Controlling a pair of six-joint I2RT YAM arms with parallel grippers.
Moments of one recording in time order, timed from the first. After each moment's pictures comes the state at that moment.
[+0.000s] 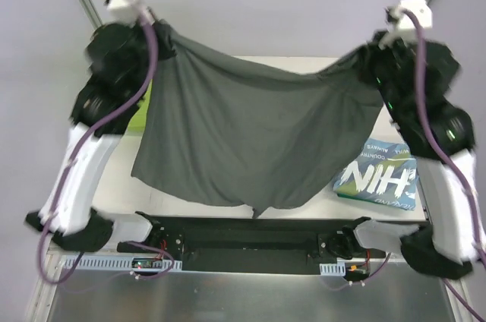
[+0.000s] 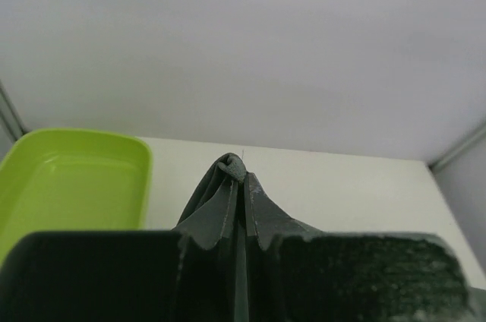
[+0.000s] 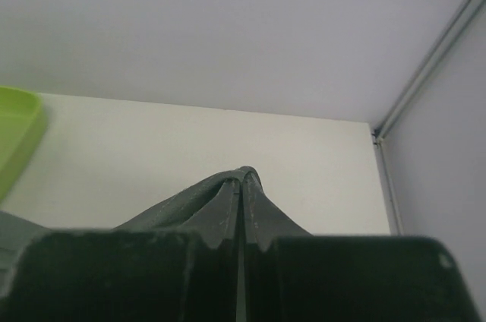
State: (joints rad) left arm -0.54 1.21 1.86 -0.57 -0.42 -0.23; right arm 0.54 1.14 1.90 -0.82 0.40 -0.01
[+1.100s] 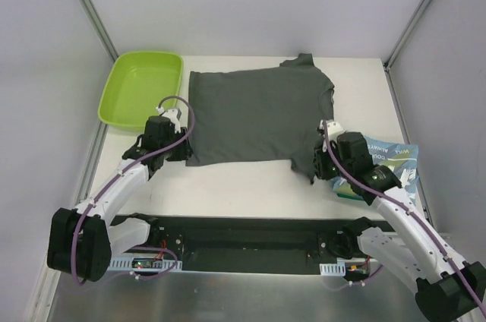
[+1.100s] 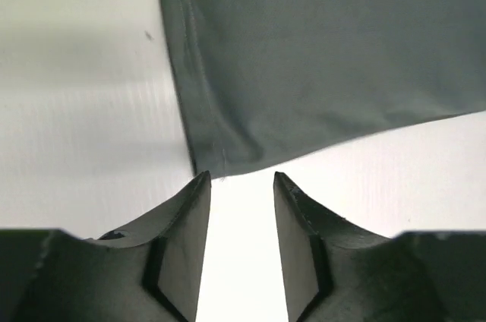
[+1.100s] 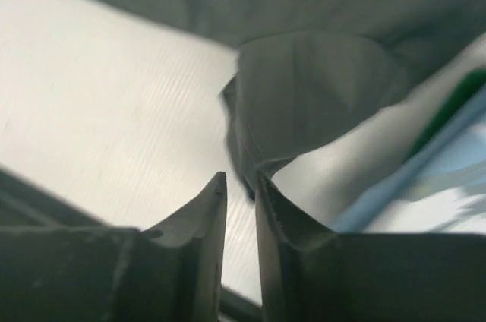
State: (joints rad) left arm -0.24 1.10 0.66 -0.31 0.10 -0.28; right arm 0.45 0.80 0.73 -0.60 -0.05 0.06
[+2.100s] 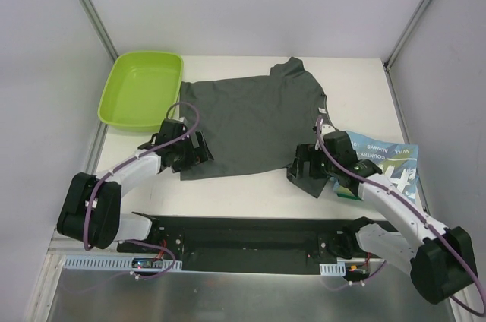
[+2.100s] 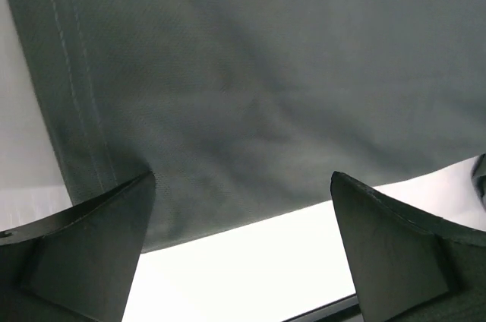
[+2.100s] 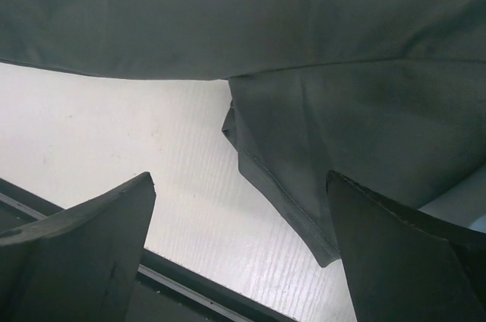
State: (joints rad) left arm -0.30 1.30 0.59 -0.25 0.21 -0.62; right arm 0.46 0.95 0.58 -0.44 -0.14 0.36
